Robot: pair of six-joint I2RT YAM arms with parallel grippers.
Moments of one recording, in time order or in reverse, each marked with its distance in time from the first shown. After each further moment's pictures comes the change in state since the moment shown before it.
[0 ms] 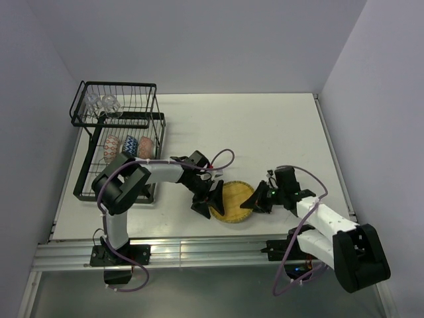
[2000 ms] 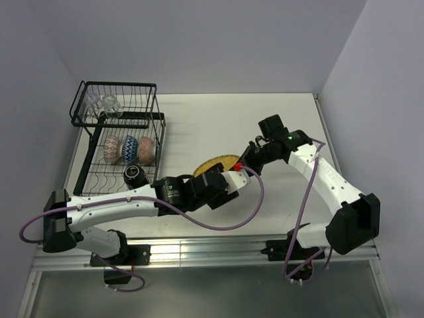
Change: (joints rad) left arm -0.533 -0.531 0.148 -0.099 -1.281 0.675; right arm 0.144 0.288 0.914 -0.767 0.008 0.266
